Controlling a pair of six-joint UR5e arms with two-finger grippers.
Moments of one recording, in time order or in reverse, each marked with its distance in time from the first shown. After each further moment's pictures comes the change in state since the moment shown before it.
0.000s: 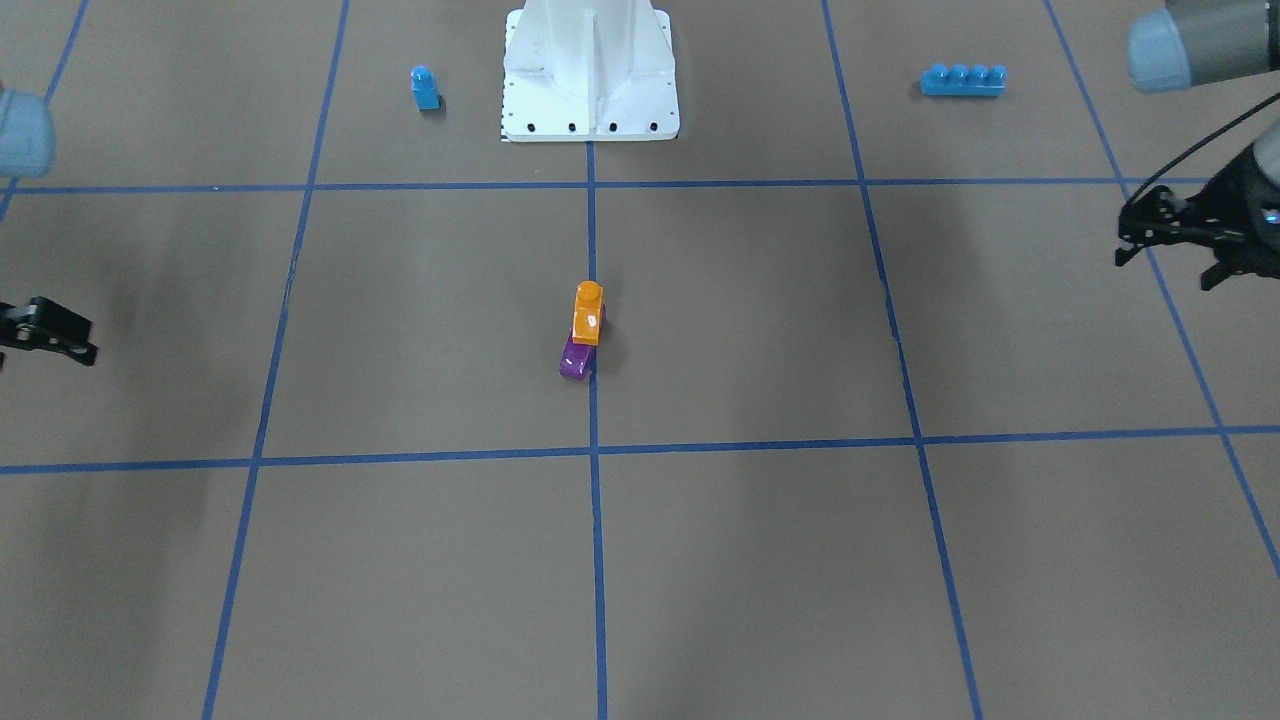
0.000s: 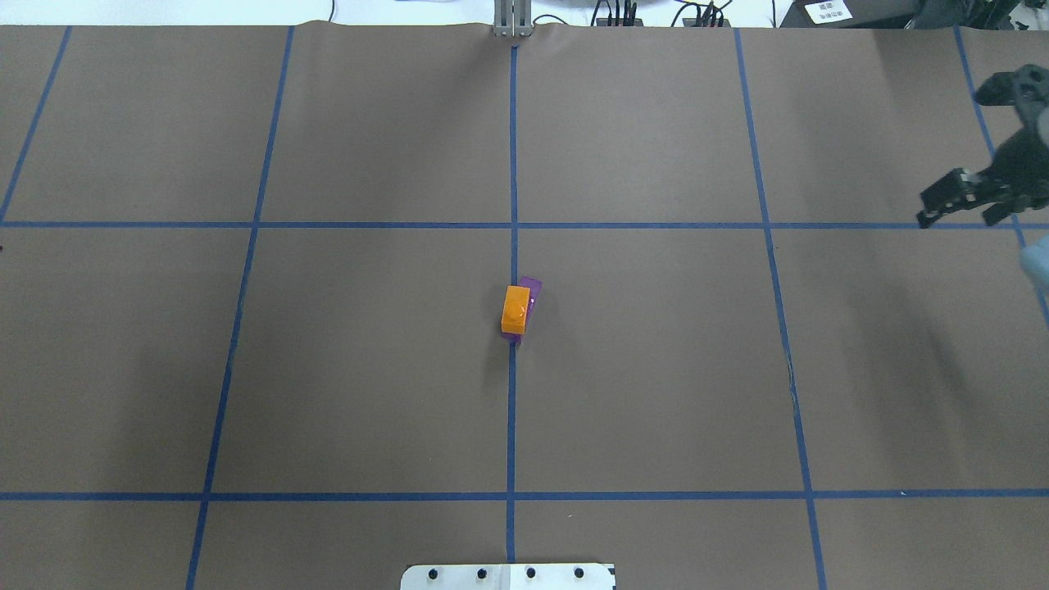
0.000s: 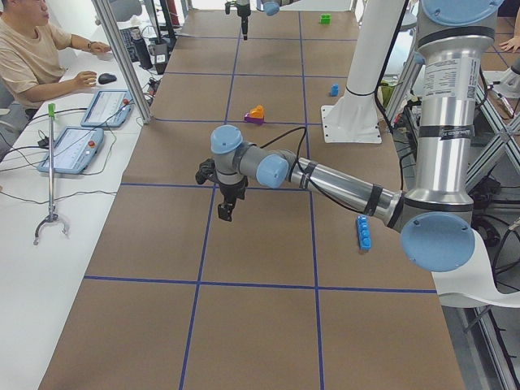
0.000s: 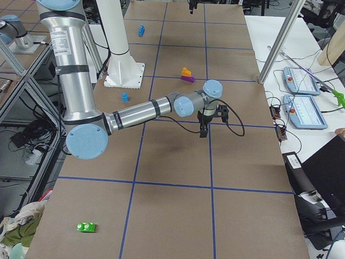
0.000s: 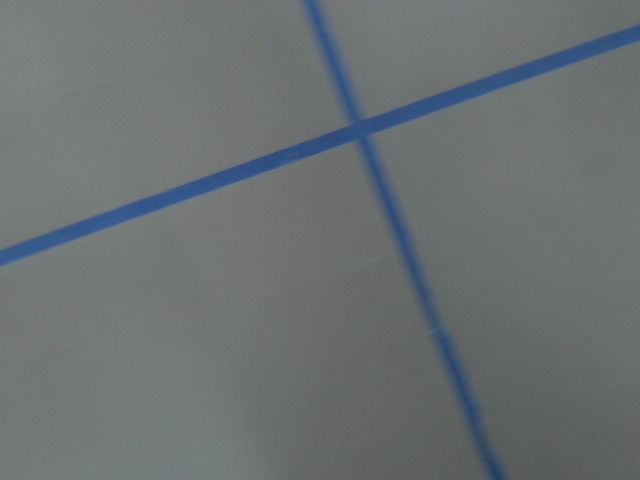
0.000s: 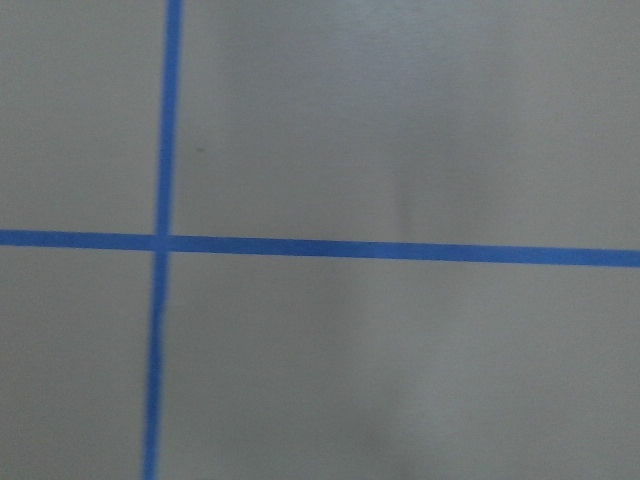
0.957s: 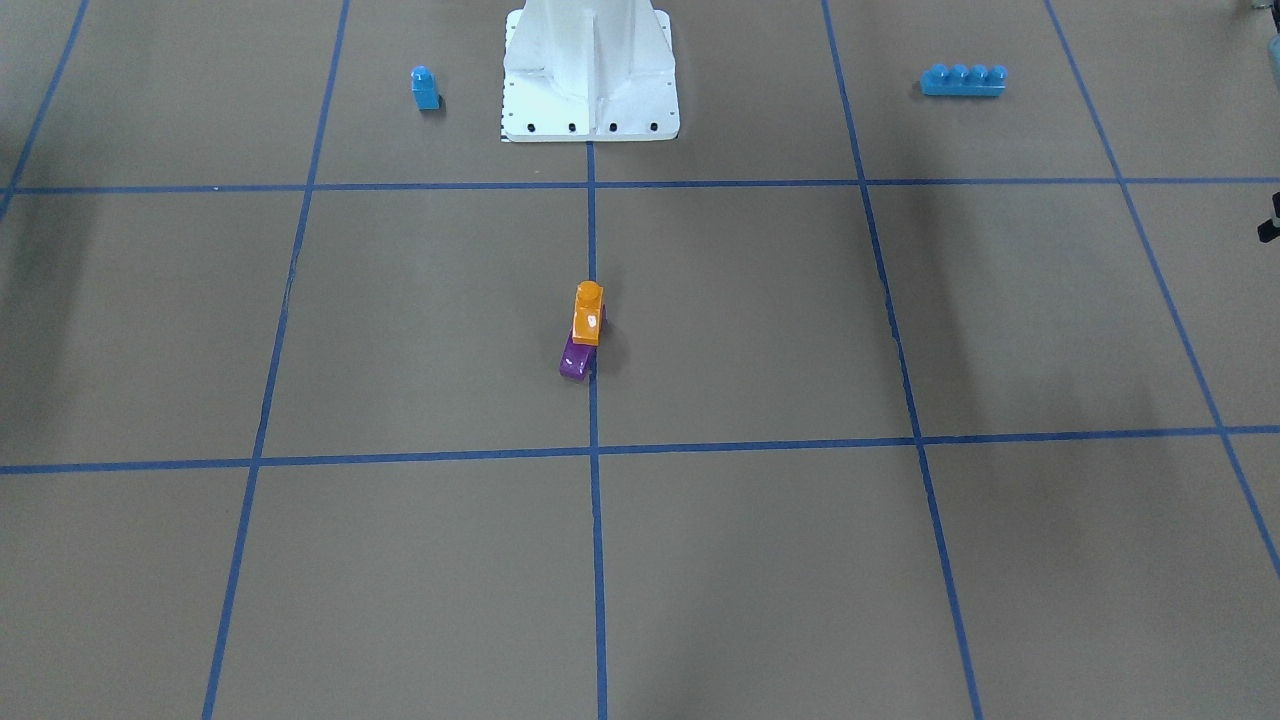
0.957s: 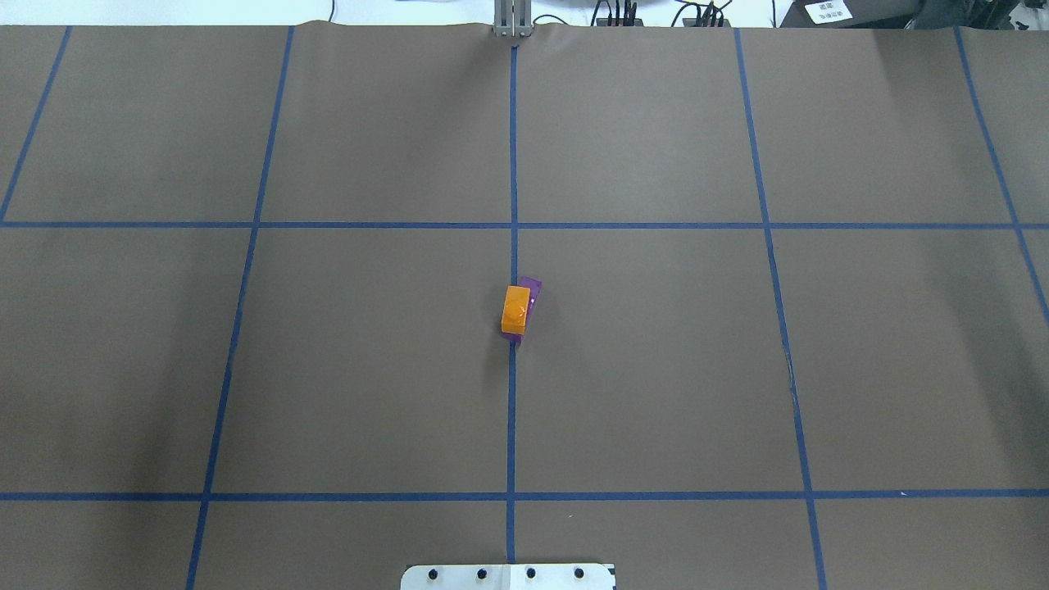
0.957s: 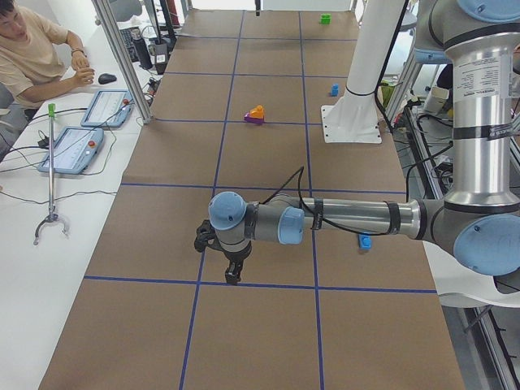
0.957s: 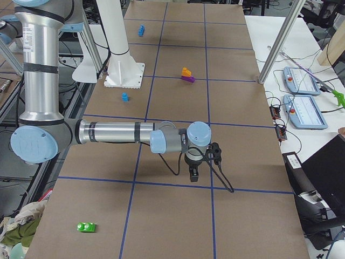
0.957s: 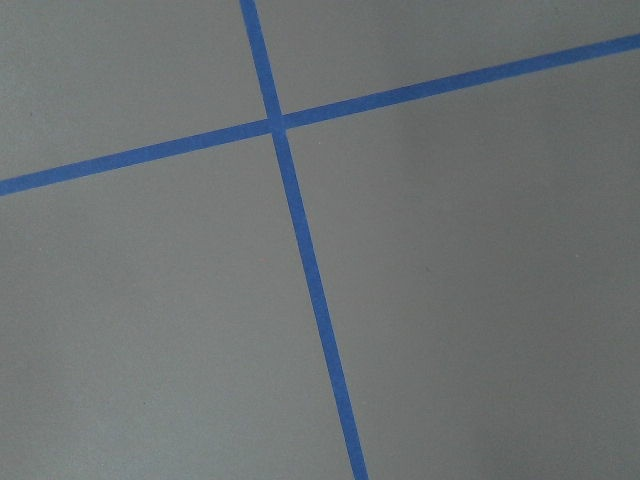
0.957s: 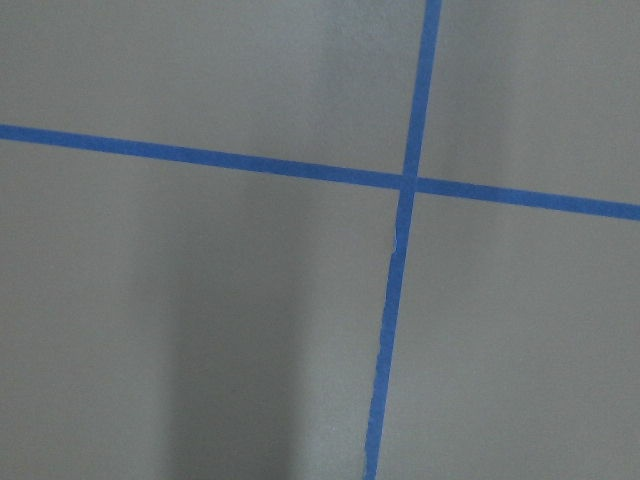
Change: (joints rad) left arm -0.191 0.088 0.139 -0.001 -0.081 0.134; right arm 0.254 -0.151 -0.028 0.001 0.059 -0.365
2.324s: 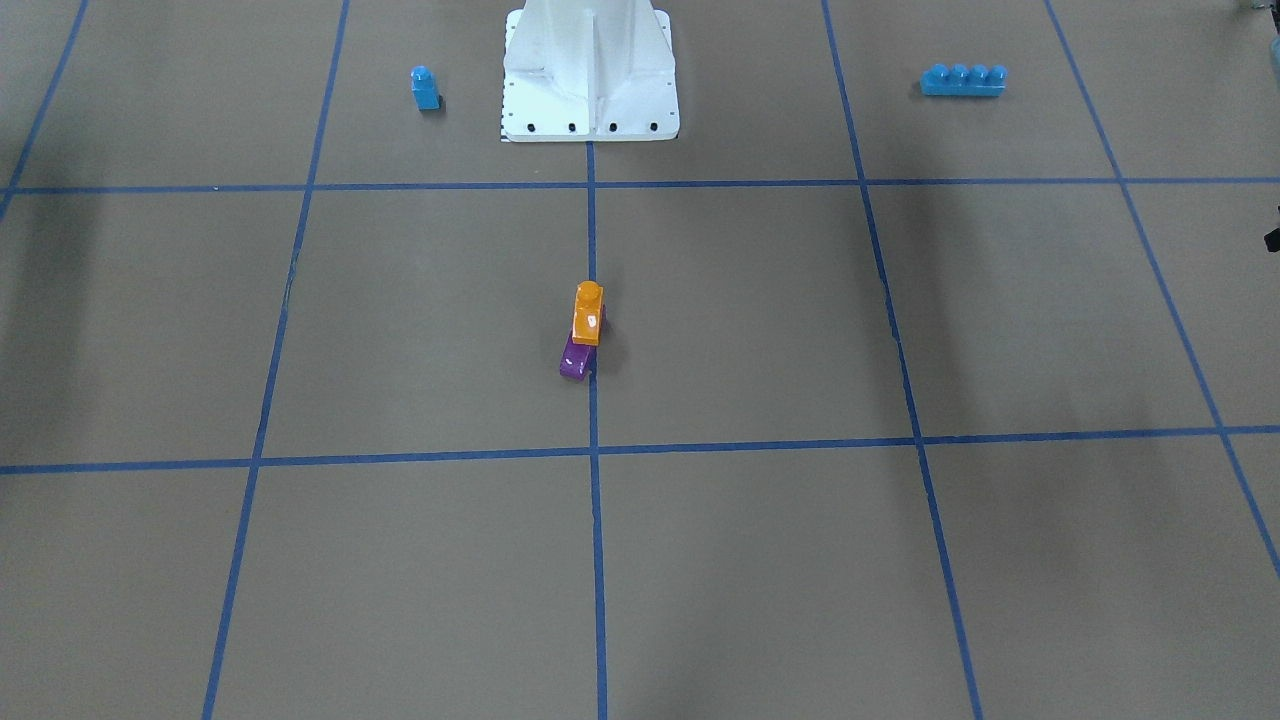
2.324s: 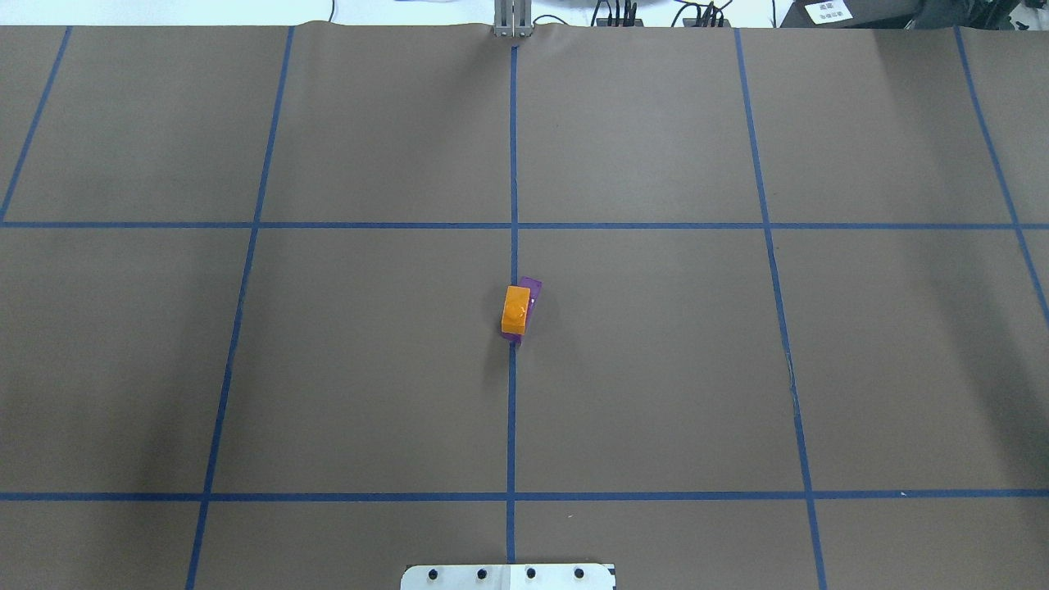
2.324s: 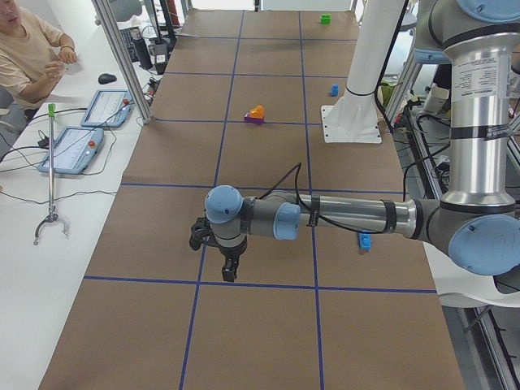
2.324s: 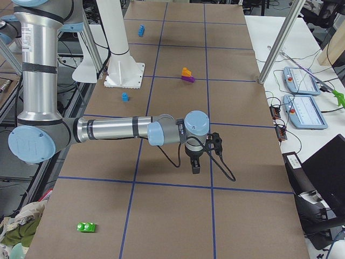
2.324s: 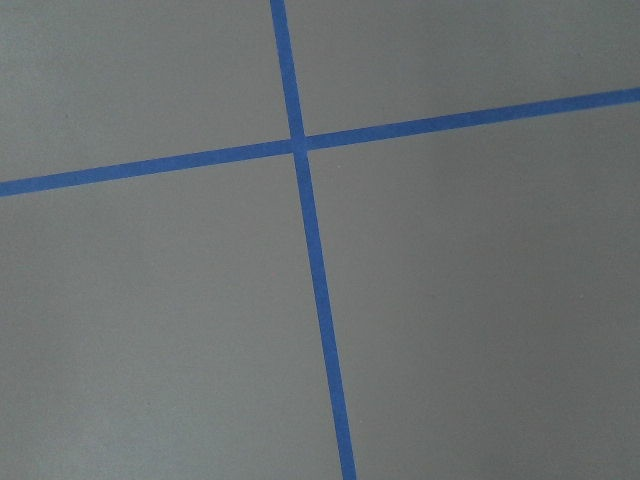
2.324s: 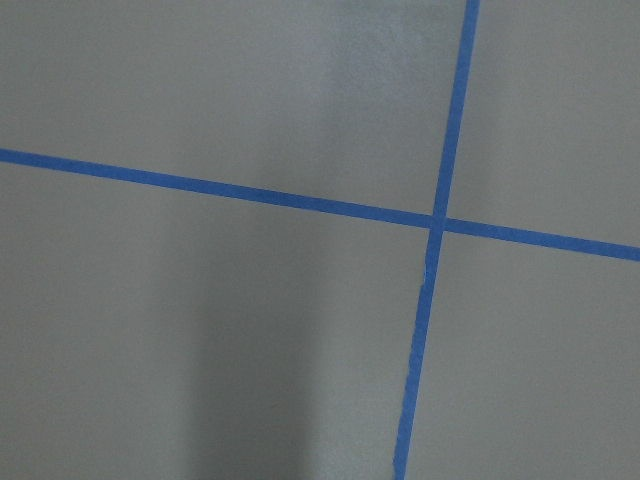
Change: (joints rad) left arm 0.000 -0.022 -0.007 0.000 0.024 -0.078; right arm 0.009 -0.028 0.070 -0.003 0.006 0.011
